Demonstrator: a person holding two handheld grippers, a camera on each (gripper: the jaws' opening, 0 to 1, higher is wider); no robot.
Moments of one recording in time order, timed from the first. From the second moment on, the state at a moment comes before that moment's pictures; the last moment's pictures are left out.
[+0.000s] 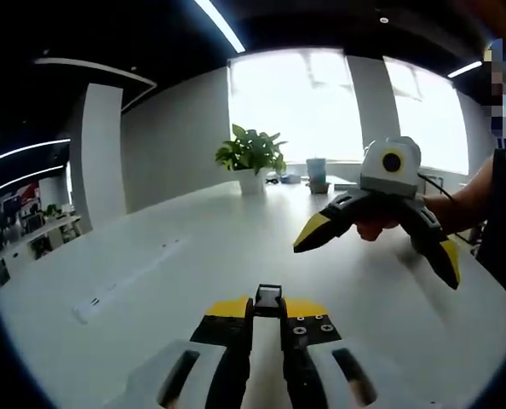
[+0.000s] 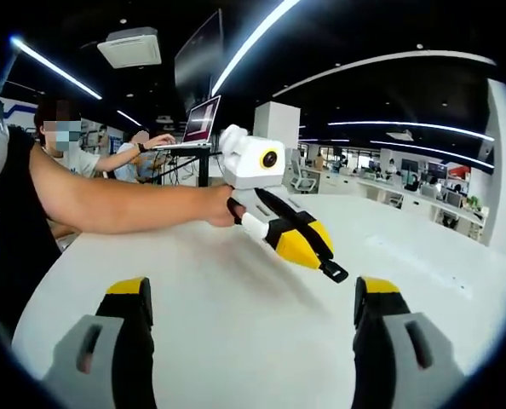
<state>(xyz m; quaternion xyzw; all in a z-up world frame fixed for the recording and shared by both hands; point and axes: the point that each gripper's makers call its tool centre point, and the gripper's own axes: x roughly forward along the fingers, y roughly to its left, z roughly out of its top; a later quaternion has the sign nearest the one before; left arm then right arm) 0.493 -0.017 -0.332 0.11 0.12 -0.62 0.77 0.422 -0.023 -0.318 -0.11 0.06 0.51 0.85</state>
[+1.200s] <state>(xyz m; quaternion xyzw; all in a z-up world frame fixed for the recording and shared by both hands) 0.544 -0.015 -0.336 0.10 0.12 -0.61 0.77 0.428 -0.027 -0.322 -0.12 0.07 0.49 0.86</state>
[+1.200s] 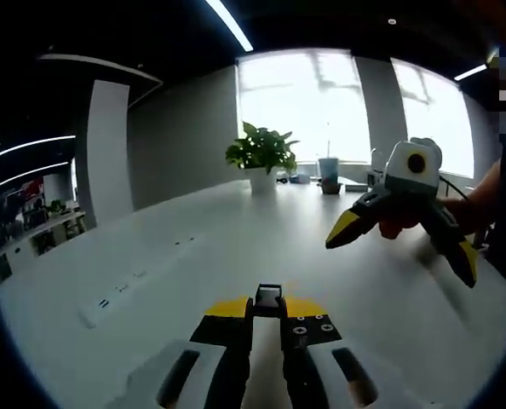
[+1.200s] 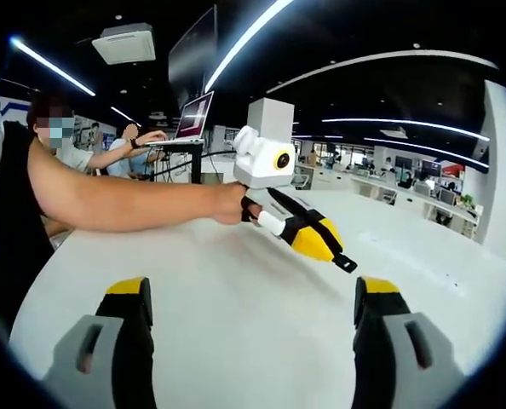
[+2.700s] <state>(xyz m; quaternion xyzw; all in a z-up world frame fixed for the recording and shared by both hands) 0.572 -0.028 -0.352 0.11 0.12 -0.61 0.77 0.455 -0.055 -0.316 -0.11 0.08 0.41 0.90</state>
